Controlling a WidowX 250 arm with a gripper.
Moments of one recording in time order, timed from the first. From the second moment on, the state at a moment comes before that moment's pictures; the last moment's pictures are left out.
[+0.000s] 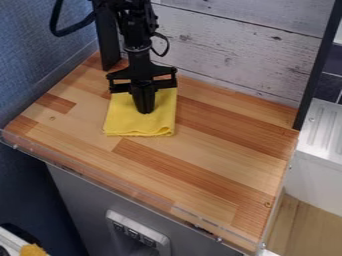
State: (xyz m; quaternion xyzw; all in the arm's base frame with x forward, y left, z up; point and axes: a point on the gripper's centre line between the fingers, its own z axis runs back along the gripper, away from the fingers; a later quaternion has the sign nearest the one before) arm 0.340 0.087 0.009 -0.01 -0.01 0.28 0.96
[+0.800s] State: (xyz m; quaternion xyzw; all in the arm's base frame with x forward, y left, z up) arm 0.298 0.037 0.007 0.00 0.00 0.10 1.00
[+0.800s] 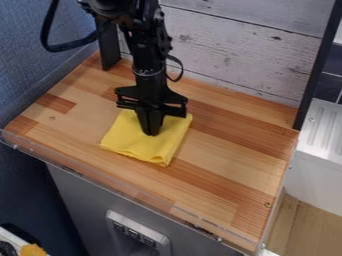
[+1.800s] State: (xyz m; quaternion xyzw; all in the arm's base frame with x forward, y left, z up) arm 0.268 -0.002 0.030 0.00 0.01 0.00 1.00
